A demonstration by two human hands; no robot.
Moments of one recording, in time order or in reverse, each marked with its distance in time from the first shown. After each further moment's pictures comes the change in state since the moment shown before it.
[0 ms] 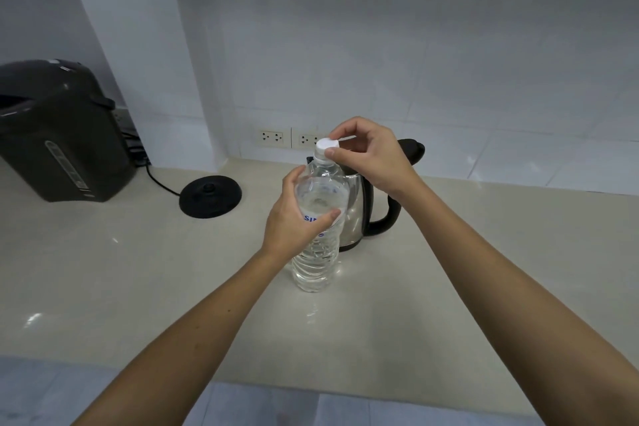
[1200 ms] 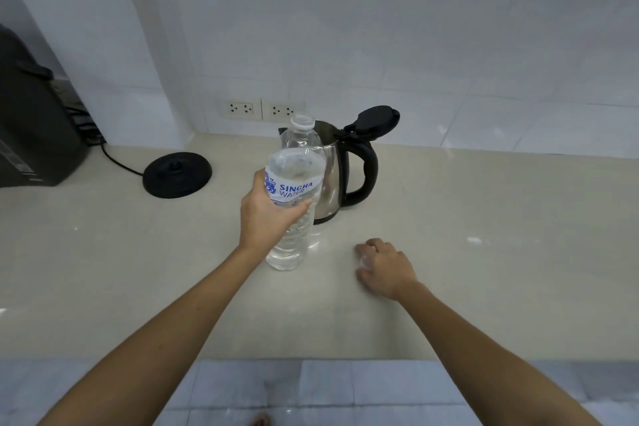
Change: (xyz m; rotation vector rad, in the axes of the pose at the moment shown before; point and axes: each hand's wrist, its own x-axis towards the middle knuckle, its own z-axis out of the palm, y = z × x) left_hand -0.018 -0.024 0.016 -0.101 0.082 -0.113; right_hand -0.178 0.178 -0.002 -1.042 -0.354 0.608
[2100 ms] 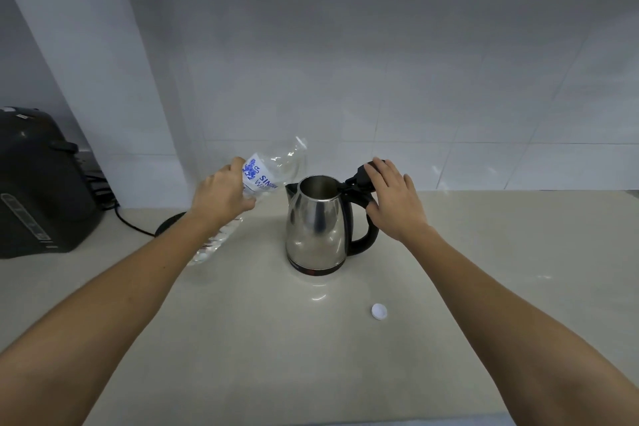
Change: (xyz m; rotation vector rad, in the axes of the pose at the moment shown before) left_hand 0.129 0.041 -0.085 0.937 -0.135 0.268; right_hand 0.039 -0.045 -0.179 -0.058 0.654 -0.130
